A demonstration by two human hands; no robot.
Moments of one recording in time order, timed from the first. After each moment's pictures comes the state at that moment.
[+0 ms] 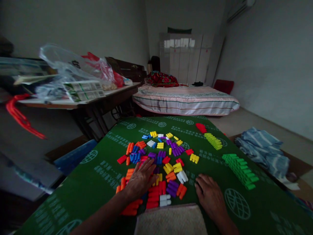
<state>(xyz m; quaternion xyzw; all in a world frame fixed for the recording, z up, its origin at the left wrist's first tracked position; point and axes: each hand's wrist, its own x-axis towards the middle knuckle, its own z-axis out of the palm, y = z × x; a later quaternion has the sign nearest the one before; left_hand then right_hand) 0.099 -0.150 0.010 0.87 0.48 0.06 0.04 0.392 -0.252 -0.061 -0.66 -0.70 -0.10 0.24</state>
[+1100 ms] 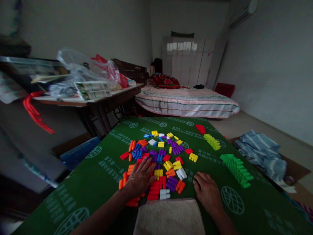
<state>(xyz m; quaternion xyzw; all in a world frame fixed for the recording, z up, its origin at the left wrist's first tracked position) 0.086 -0.159 -0.007 0.87 0.49 0.06 -0.01 0.395 -0.249 -0.064 -0.66 -0.70 -0.09 0.25</state>
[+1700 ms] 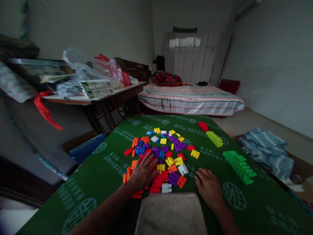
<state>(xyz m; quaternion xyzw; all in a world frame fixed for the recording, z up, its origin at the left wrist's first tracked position) 0.089 -0.160 -0.007 0.86 0.50 0.06 0.00 0.396 -0.249 -0.063 -0.66 -0.70 -0.07 0.25</state>
